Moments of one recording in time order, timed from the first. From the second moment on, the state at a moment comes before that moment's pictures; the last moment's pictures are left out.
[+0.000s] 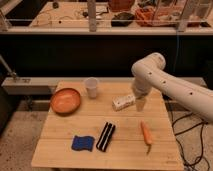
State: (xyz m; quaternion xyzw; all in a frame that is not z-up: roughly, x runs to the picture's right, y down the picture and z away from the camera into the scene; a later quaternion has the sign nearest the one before) arm 0.174 0.046 0.748 -0.25 -0.02 -0.07 0.97
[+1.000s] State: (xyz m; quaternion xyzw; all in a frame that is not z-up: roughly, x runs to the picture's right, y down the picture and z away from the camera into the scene) arm 0.220 0.073 0.739 -0.25 -0.02 -0.04 0.97
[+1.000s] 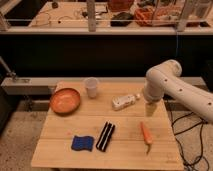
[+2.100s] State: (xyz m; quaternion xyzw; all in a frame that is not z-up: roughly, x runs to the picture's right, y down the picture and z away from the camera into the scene) arm 0.182 0.121 0.714 -0.25 -0.02 -0.07 0.96
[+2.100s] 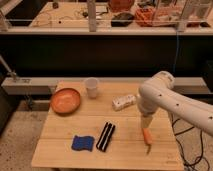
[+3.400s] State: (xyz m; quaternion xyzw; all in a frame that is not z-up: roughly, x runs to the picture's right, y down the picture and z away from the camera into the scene) arm 0.110 0.127 0.720 -0.24 -0.03 -0.14 0.96
